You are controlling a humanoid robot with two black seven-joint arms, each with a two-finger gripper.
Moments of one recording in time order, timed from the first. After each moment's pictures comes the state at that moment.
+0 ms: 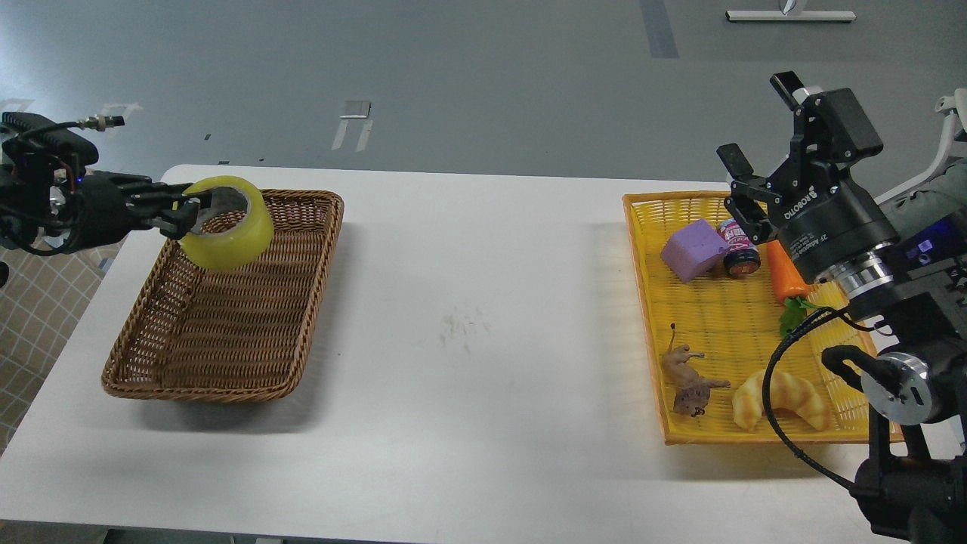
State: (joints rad) left arm -0.97 0.95 -0.06 -0.89 1.67 -0.03 -0.49; right arm 0.19 0.00 1.63 1.67 -1.10 0.35 -0.16
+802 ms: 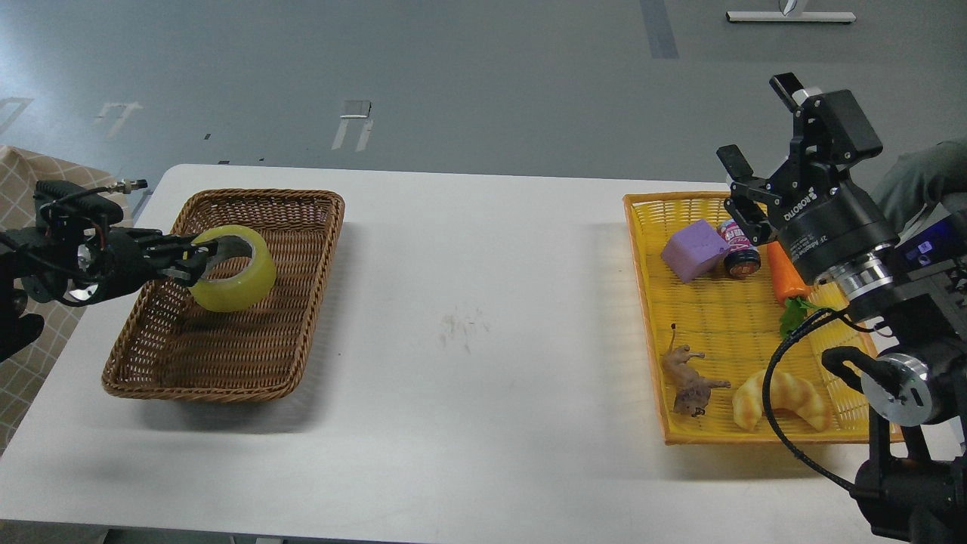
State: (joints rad) left arm -0.84 0.82 -0.06 -0.73 1.62 0.04 -0.49; right arm 0.18 0.00 1.63 1.67 -1.10 0.35 -0.16
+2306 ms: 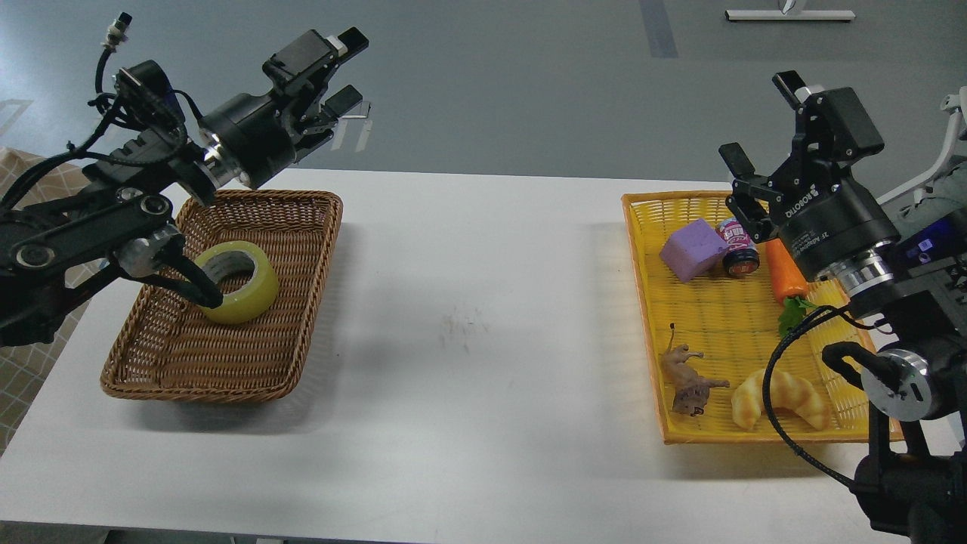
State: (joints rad) left arm -0.96 0.77 -0.32 -1.26 0.57 -0.05 -0.49; right arm 0.20 0.00 1.64 1.65 -1.10 0.35 -0.16
